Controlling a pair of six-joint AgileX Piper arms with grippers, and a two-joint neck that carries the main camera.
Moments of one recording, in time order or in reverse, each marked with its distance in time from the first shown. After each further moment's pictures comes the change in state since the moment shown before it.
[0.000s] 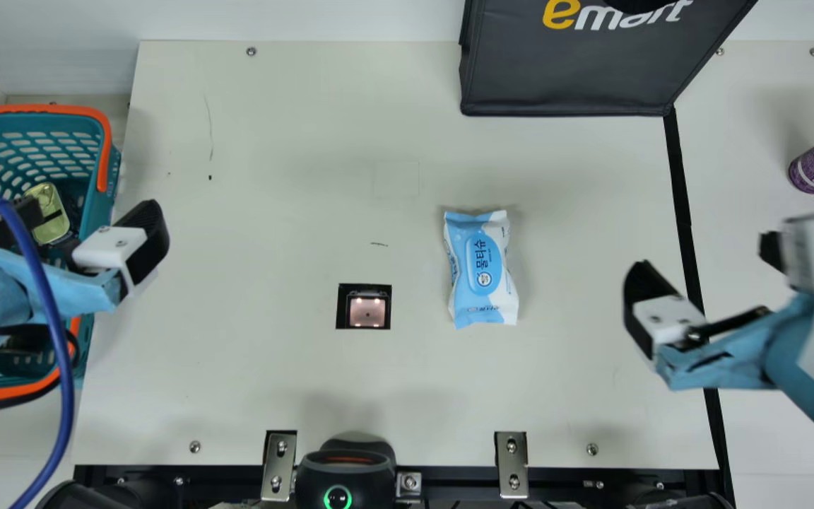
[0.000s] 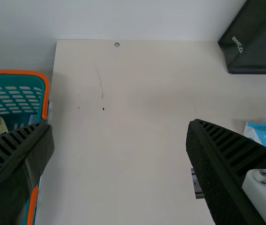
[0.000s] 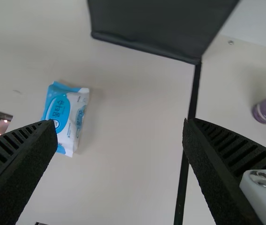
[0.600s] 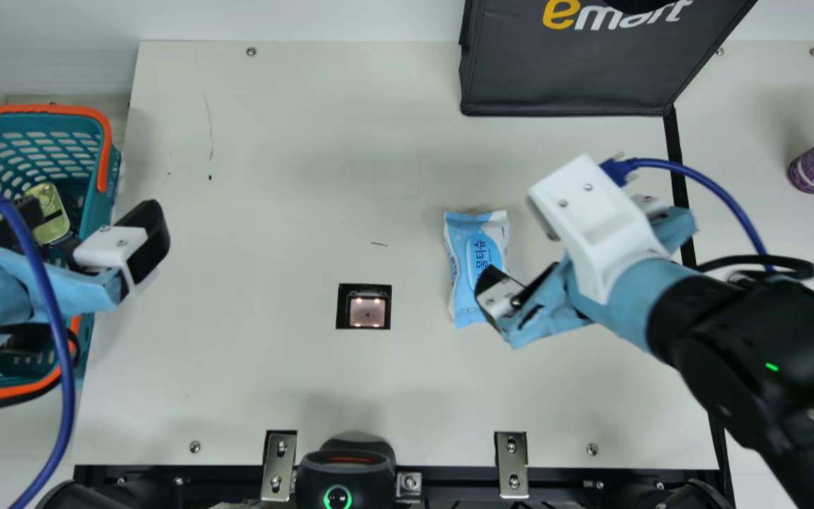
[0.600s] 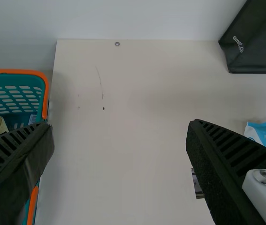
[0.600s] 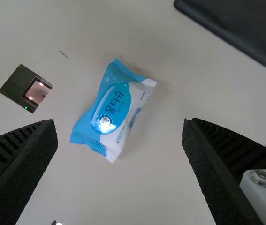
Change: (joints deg) left arm 0.0 0.0 0.0 0.0 0.0 0.0; right arm 21.8 18.2 3.0 -4.3 -8.9 7.9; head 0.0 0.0
